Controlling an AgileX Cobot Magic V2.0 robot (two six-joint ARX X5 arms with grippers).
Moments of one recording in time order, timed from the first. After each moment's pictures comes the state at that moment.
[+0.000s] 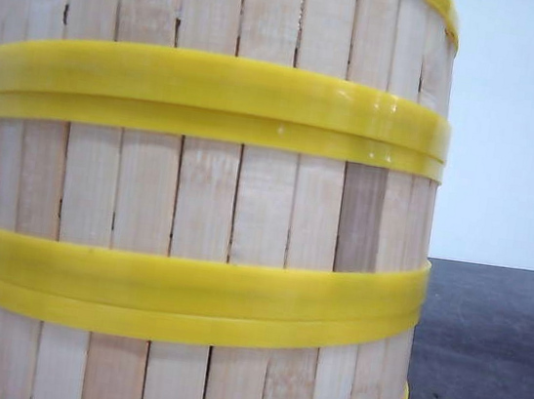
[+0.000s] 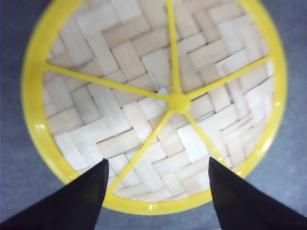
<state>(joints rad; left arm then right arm) -0.57 0.80 1.56 -1.07 -0.13 -0.10 -0.02 1.29 1.09 -1.18 0.16 0.03</state>
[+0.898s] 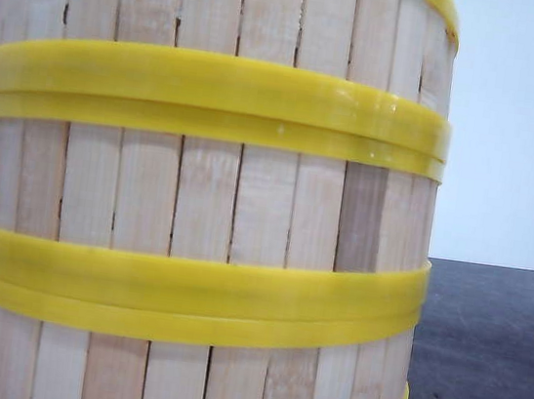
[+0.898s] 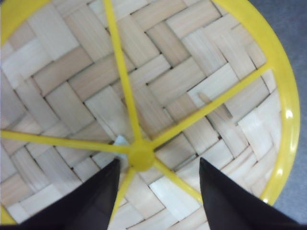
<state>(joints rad) -0.57 0.80 1.56 -1.09 -0.13 -0.10 -0.19 1.39 1.03 -1.00 0.05 0.02</state>
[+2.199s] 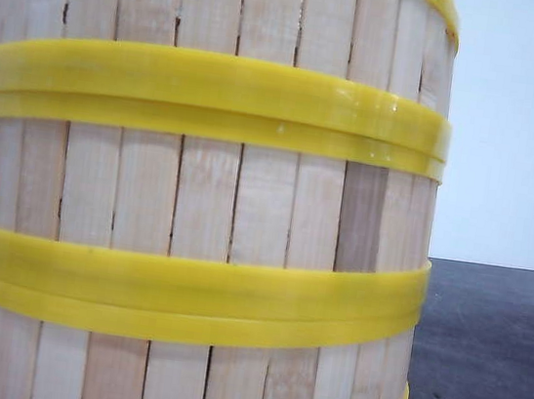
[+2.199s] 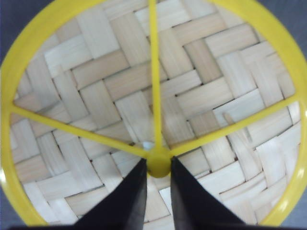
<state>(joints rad) -0.57 0.81 1.56 -1.07 -0.14 -0.10 -0.18 1.38 1.15 -1.03 0.01 0.03</state>
